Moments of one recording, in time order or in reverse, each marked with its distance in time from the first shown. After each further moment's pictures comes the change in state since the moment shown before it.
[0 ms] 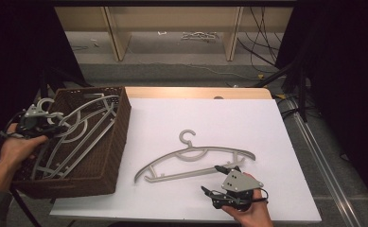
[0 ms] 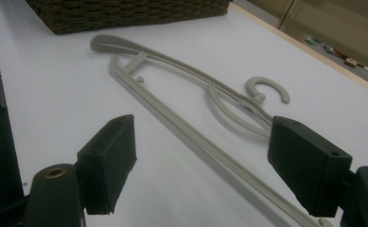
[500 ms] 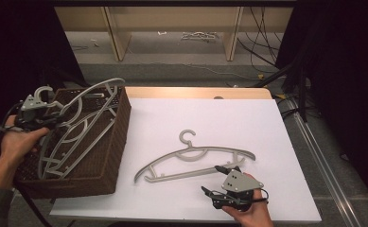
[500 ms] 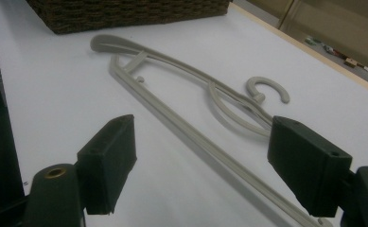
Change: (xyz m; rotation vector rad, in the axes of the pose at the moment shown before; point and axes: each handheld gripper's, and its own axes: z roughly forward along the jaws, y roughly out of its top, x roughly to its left) left arm -0.006 0.025 -0.025 -0.095 0.021 0.027; right arm 0.000 0.000 -0.001 -0.003 -0.001 -0.002
